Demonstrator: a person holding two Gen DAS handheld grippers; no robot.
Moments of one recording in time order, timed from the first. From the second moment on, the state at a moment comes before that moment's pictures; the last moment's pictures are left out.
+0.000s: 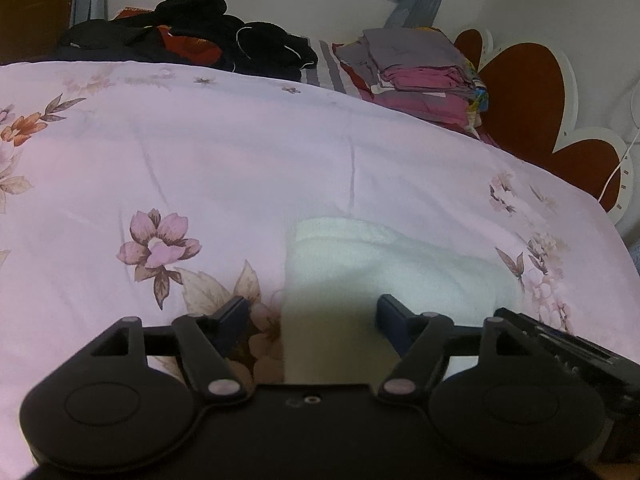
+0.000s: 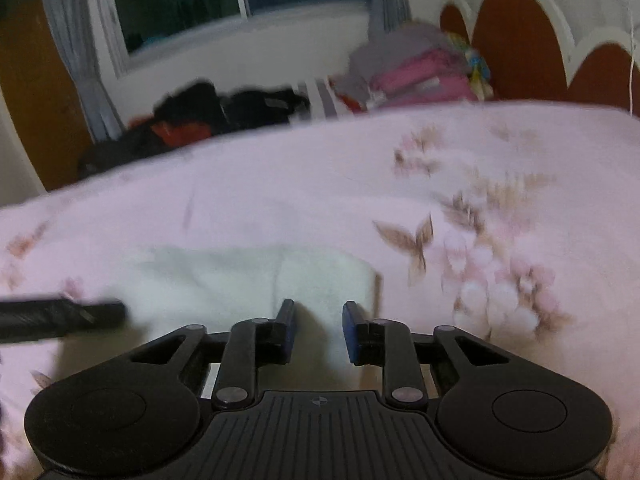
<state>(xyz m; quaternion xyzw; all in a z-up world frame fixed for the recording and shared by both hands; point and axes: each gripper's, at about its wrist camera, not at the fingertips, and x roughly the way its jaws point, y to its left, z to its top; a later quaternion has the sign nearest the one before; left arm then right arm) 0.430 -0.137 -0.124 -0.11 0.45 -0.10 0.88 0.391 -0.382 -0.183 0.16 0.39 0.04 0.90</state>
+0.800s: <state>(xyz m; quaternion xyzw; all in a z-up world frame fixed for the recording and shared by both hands) 0.352 -0.117 -0.113 -0.11 0.45 -0.14 0.87 0.298 -0.356 -0.158 0.10 0.38 0.08 0.92</state>
